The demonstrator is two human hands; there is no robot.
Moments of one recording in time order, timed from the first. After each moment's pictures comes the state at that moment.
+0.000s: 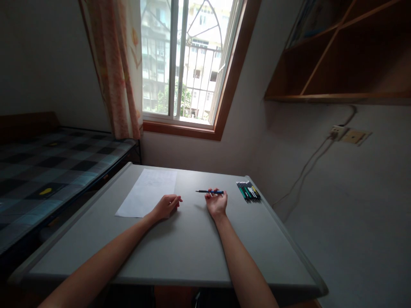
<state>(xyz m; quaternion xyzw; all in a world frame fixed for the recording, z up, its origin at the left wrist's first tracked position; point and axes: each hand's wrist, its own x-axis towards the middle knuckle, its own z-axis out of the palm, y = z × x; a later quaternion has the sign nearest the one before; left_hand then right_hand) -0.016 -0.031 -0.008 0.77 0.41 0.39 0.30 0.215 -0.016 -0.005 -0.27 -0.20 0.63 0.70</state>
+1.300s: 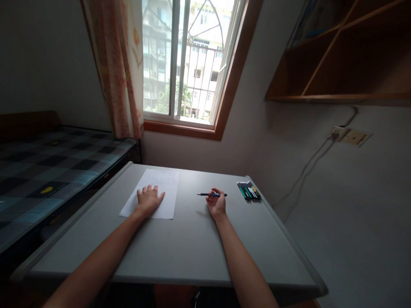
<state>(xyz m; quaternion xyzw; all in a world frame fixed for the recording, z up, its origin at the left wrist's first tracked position) -0.062 -0.018 0.002 0.67 0.73 0.12 -0.02 0.214 -0.017 -0.003 -0.34 -0.24 0.59 0.69</state>
